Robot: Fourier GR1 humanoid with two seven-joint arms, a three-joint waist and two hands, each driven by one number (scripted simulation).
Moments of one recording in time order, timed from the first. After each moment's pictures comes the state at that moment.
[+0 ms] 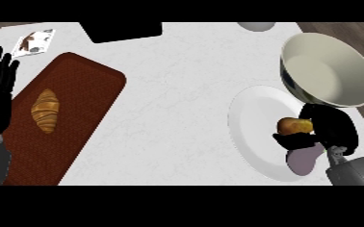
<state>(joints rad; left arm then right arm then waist) -0.18 0.44 0.20 -1.45 0.26 0.14 -0.06 -0.15 -0.56 0.30 -1.42 0.83 0.10 0.63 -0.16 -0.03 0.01</state>
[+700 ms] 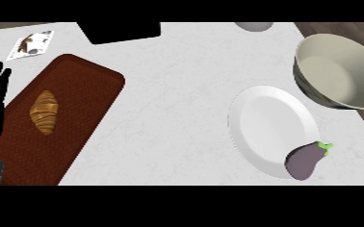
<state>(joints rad) -0.12 0.44 0.22 -1.48 0.28 0.14 -0.07 0.01 -1.07 -0.29 -1.25 0.41 0.07 -0.09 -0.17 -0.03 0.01</state>
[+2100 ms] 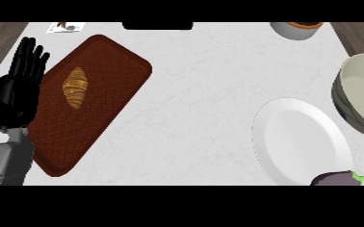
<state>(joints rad) -0.23 0.37 0.12 -1.48 0.22 0.10 -0.04 -0.14 -1.26 -0.51 -1.08 0.00 0.58 -0.25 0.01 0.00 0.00</state>
